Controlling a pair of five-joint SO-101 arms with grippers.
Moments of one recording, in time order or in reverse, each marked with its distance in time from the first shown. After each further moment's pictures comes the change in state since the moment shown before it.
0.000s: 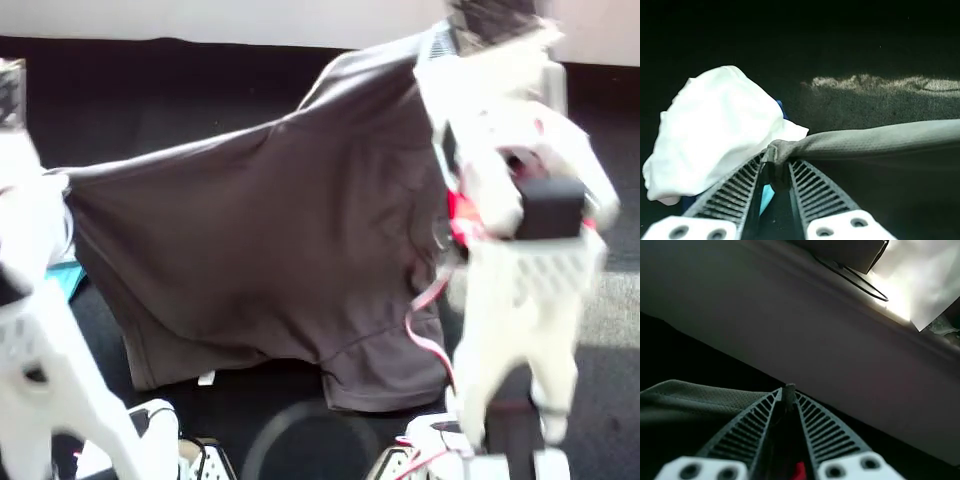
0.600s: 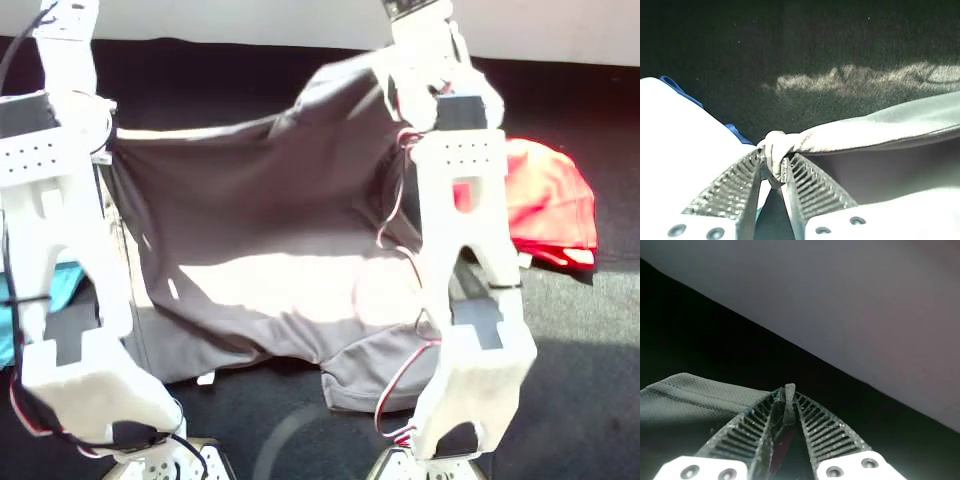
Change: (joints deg) left arm 6.4 50.6 -33.9 0.7 0.0; right arm -0.4 32.8 -8.0 -12.1 -0.1
